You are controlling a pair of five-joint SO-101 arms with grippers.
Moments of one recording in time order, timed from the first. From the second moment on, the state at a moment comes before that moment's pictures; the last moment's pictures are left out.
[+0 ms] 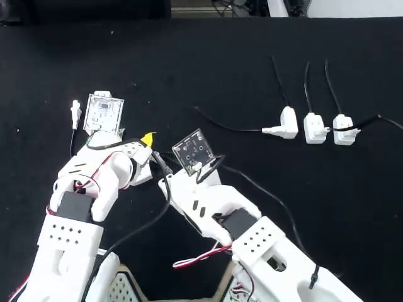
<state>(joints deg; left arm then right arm) 5.1 -63.2 61.4 42.7 -2.4 -39.1 -54.3 80.2 8.8 -3.3</state>
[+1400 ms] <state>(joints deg) -11.2 -63.1 54.9 52.0 -2.7 -38.7 -50.4 73.2 25.9 2.4</state>
